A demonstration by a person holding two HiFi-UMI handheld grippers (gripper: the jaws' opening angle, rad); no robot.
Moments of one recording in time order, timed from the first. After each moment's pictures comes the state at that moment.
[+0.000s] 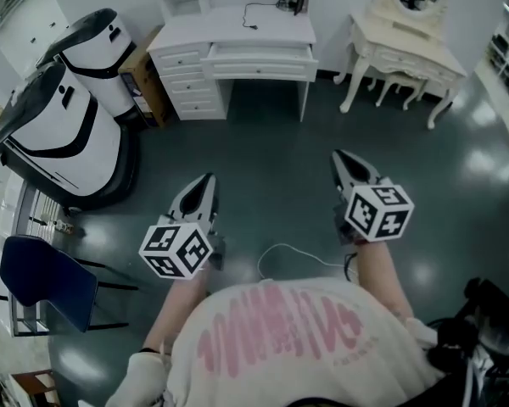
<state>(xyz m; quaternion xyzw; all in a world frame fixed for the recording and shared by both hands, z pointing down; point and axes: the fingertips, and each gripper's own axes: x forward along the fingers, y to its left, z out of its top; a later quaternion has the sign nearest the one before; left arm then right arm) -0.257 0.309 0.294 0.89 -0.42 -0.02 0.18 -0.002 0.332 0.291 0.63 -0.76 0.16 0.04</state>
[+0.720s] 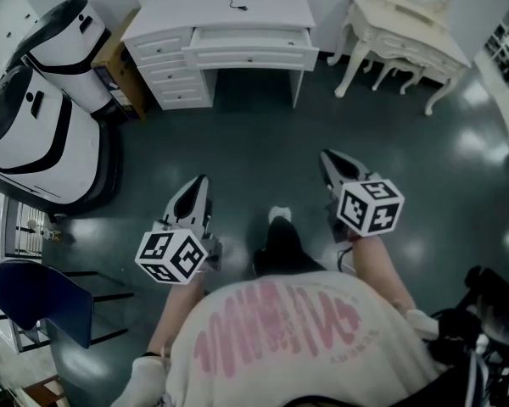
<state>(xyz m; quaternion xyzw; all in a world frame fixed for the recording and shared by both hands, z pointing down) -0.248 0.192 0.356 0.88 -0.41 -0.02 0.22 0.000 0.214 0.367 0.62 -0.75 0.21 0.09</state>
